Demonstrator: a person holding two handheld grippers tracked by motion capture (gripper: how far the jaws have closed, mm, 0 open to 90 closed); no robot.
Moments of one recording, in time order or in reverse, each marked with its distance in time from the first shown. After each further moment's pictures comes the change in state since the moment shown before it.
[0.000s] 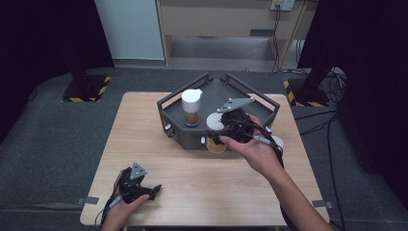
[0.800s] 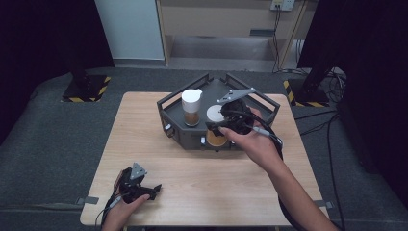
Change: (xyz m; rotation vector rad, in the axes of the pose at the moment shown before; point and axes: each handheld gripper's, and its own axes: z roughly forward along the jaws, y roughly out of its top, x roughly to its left) left arm -0.002 0.000 0.000 -0.001 0.006 -0.006; right arm -0.008 0.016 -0.001 -0.006 -0.014 0.017
